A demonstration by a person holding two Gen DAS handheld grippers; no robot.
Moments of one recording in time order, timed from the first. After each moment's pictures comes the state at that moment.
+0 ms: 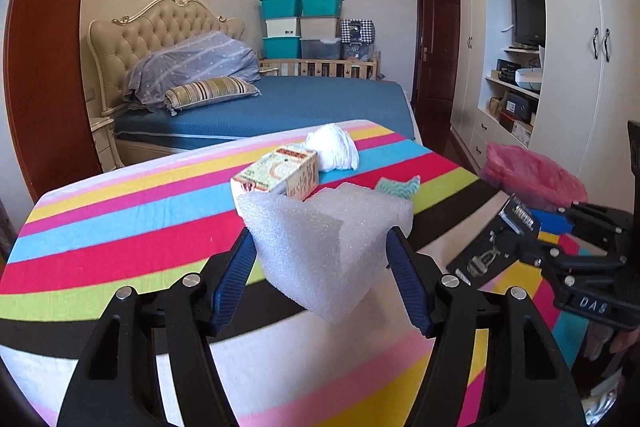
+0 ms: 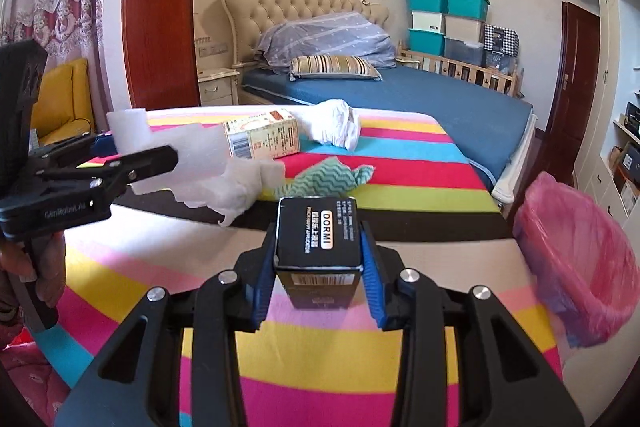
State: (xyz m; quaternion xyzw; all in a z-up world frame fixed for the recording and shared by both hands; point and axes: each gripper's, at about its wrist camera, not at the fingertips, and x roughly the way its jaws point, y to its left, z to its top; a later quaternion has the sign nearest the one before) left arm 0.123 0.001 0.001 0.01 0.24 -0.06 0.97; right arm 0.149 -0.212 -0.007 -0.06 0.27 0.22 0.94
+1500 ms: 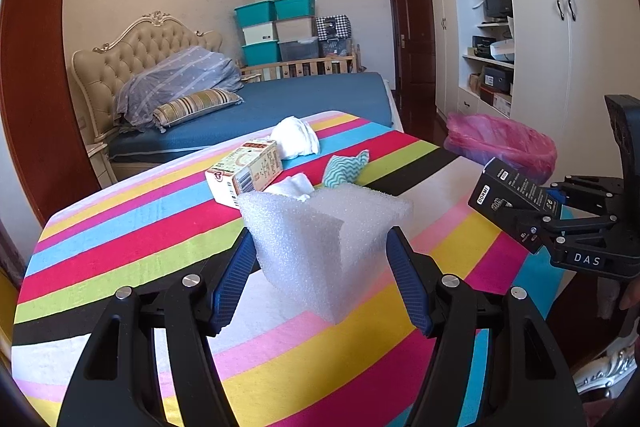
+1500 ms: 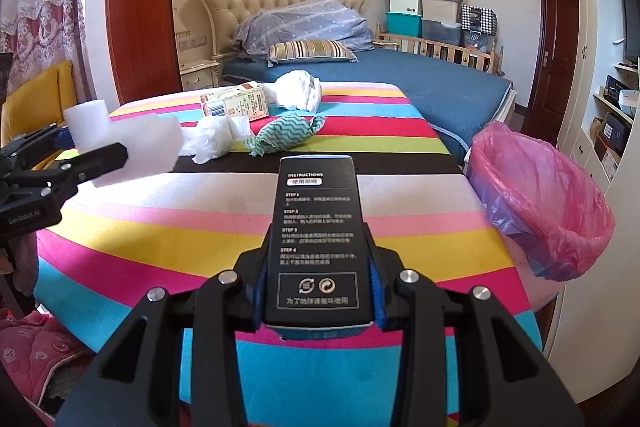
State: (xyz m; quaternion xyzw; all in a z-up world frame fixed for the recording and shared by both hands) left arm 0.065 -0.039 0.002 0.08 0.24 -0.09 0.96; right arm 0.102 -0.267 -0.023 -0.05 0.28 0.20 0.94
